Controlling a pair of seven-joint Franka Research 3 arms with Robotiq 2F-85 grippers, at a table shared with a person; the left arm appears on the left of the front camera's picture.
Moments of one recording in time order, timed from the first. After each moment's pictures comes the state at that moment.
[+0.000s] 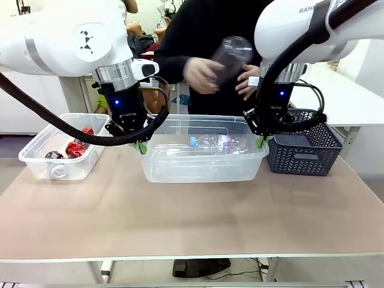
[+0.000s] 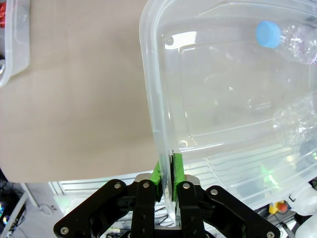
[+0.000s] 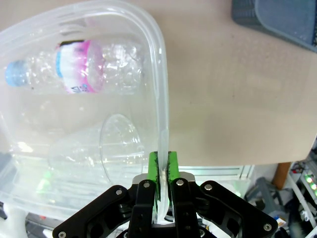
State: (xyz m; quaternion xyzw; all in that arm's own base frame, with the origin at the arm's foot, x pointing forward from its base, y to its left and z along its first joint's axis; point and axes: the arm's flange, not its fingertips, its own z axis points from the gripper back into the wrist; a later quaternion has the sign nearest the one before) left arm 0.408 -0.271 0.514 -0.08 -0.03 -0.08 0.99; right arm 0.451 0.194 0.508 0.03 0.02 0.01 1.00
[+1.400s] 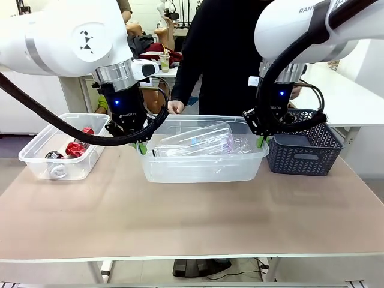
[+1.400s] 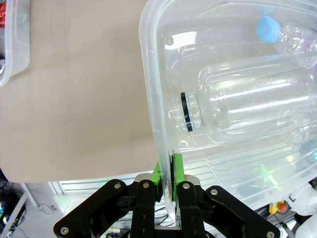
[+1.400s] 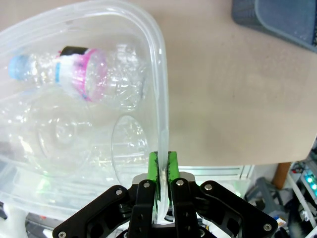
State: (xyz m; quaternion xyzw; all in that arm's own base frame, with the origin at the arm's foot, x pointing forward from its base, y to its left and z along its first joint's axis) left arm 0.408 -0.271 0.514 -0.08 -0.03 -0.08 0.99; right arm 0.451 0.194 0.508 0.03 0.02 0.01 1.00
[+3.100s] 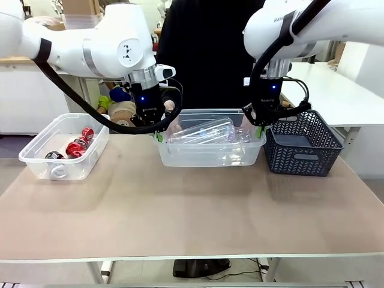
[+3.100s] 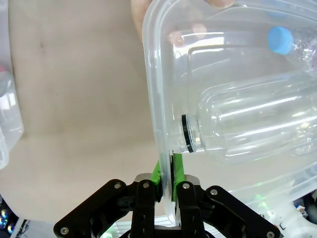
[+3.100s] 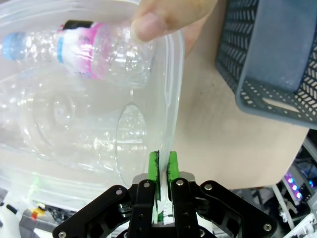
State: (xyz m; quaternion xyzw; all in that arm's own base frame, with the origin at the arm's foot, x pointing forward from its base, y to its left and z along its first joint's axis) left arm 0.535 -0.299 0.472 -0.08 -0.03 -0.08 0.99; right arm 0.560 0.178 0.484 0.00 0.05 0.04 1.00
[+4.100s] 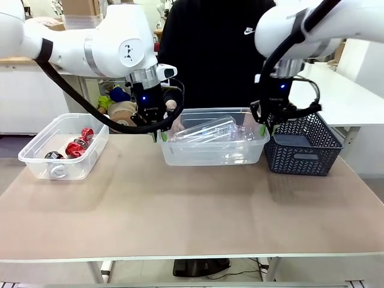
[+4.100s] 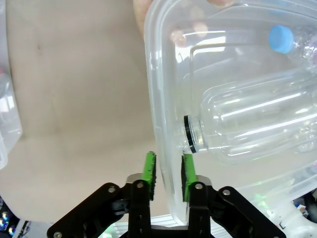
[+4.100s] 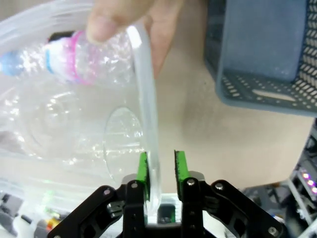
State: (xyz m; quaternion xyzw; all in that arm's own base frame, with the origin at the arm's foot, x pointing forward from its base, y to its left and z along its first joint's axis) left arm 0.533 -0.306 0.477 -0.08 -0.03 -0.09 0.99; right arm 0.549 0.146 0.492 0.02 0.03 -0.02 1.00
